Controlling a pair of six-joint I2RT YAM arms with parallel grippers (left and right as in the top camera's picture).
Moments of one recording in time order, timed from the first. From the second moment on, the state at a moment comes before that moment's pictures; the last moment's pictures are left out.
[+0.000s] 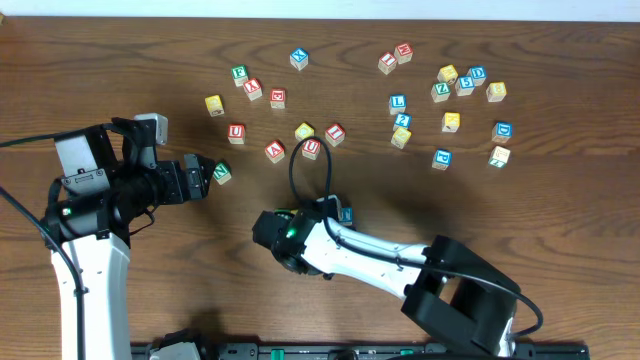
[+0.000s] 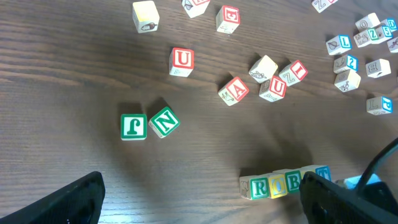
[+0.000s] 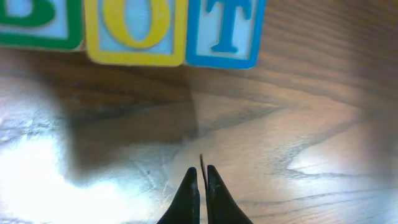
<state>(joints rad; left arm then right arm) 0.27 1.17 1.01 -0.81 0.49 0.09 1.07 1.98 1.30 -1.07 0.38 0.92</state>
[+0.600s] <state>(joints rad) 0.27 1.17 1.01 -0.81 0.49 0.09 0.59 1.74 1.48 -1.22 0.59 0.87</state>
